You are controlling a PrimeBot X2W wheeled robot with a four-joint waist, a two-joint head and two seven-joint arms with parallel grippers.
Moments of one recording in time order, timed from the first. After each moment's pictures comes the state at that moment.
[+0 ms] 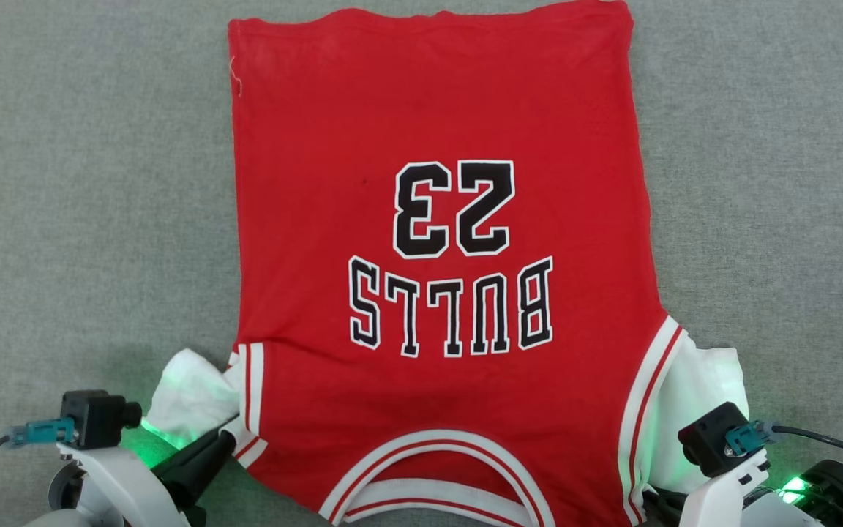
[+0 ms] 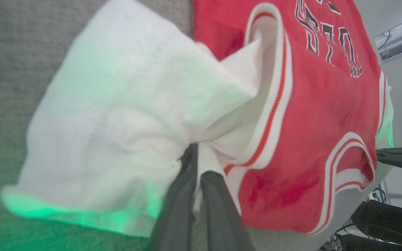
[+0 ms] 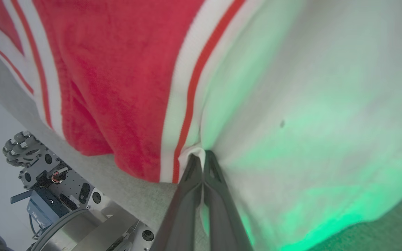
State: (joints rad) left arm -0.46 0.90 -1.08 0.20 -1.40 -0.15 -0.24; right arm 0.04 -0.35 0.28 -0.30 0.40 0.13 0.89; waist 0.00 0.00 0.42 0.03
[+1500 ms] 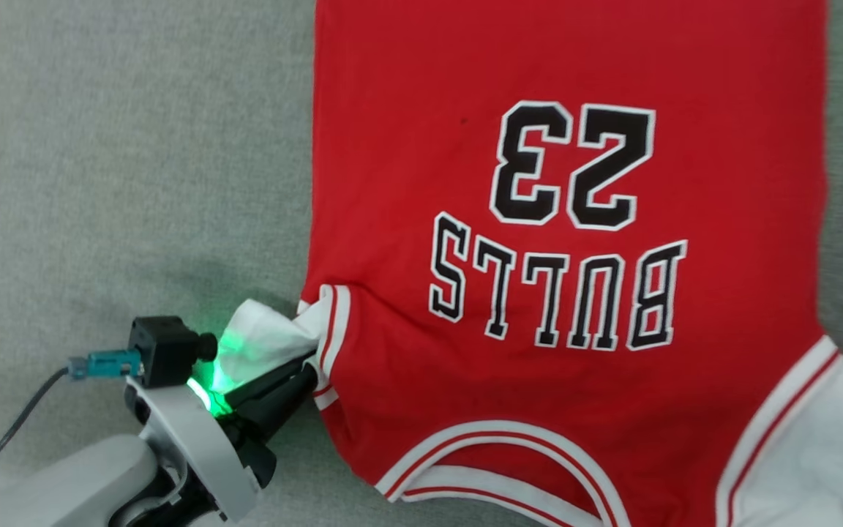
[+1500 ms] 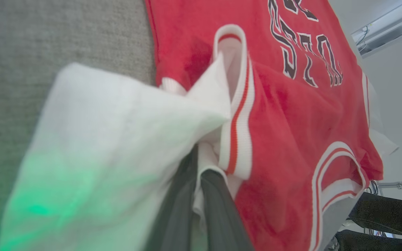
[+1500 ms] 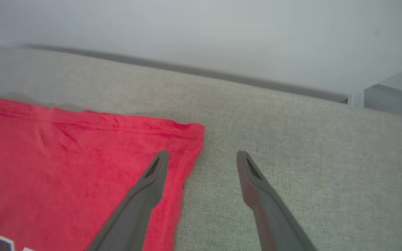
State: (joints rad) left arm -0.67 0.86 -1.17 0.06 -1.30 -0.14 -0.26; right arm -1.28 -0.23 -0.10 0.43 0.14 0.13 1.05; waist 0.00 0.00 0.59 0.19
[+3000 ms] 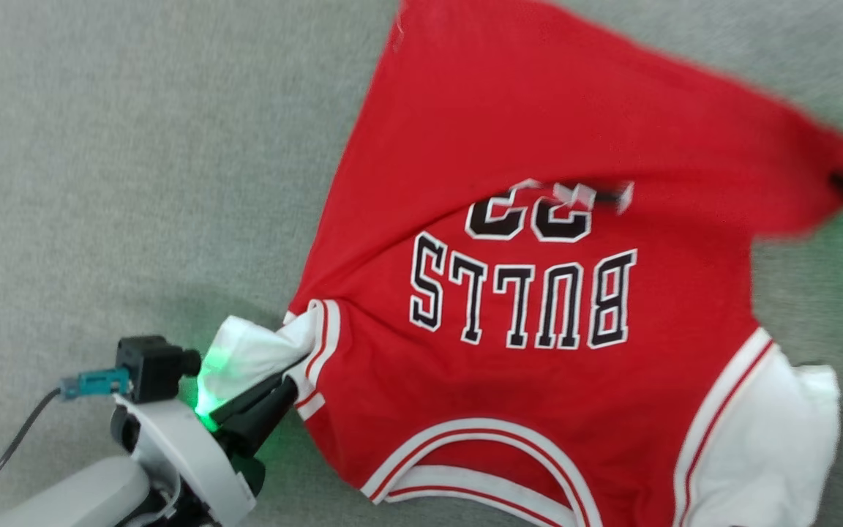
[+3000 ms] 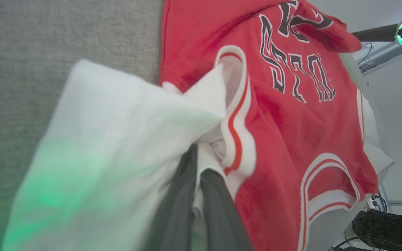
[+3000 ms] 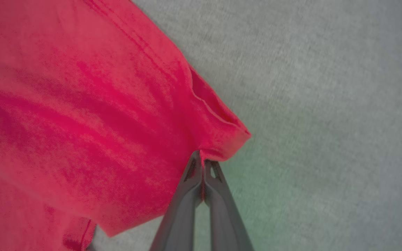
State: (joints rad) left arm -0.59 0.85 -1.11 0.10 -1.33 -0.14 -0.27; right arm -0.75 -0.48 0.10 0.10 0.44 0.13 1.14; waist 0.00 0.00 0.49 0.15
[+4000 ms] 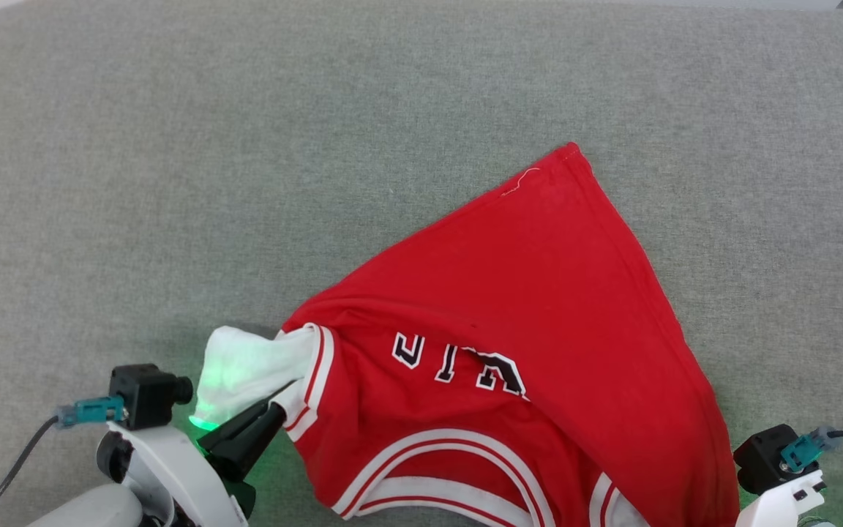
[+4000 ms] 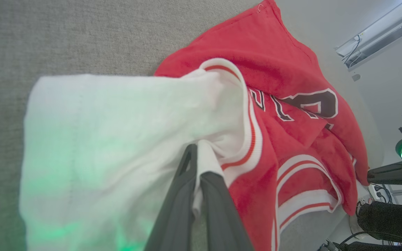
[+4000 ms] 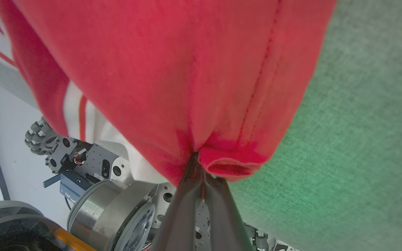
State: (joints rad) left arm -0.50 0.85 -1.06 0.11 -1.29 -0.13 -0.26; right arm 0.15 -0.31 0.10 -0.38 0.50 0.13 1.15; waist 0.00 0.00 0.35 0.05
